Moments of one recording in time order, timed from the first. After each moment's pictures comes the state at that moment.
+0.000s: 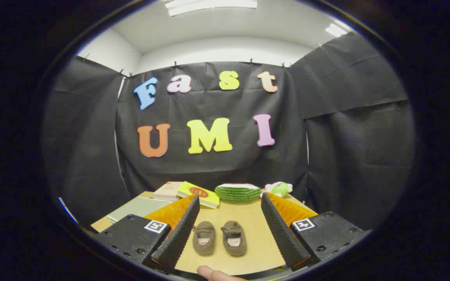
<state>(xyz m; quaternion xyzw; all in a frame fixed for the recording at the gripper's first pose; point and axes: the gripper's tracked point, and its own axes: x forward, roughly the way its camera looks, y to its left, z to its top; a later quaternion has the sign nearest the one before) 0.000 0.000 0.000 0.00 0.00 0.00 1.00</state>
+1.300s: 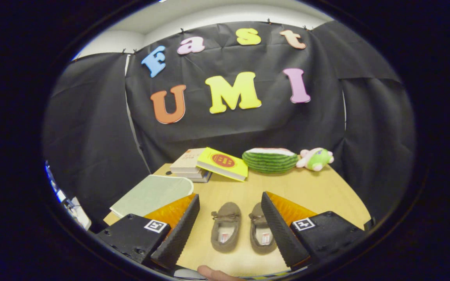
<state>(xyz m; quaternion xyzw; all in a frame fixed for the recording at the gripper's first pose) 0.130 0.065 -0.093 0.04 0.19 0.12 0.97</state>
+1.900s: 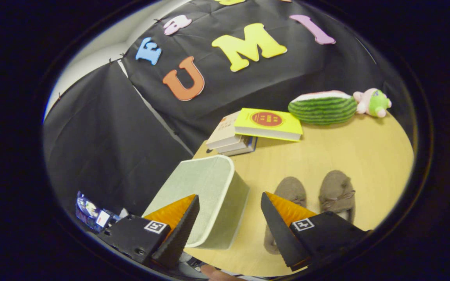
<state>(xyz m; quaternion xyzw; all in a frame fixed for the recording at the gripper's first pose) 0.177 0.169 -0.174 0.19 0.35 0.27 0.88</state>
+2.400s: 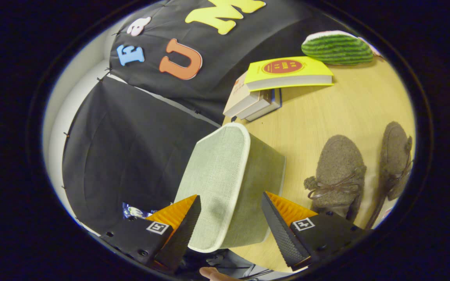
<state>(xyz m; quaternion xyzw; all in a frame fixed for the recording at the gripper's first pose) 0.185 0.216 -0.217 0.31 0.46 0.36 0.75</state>
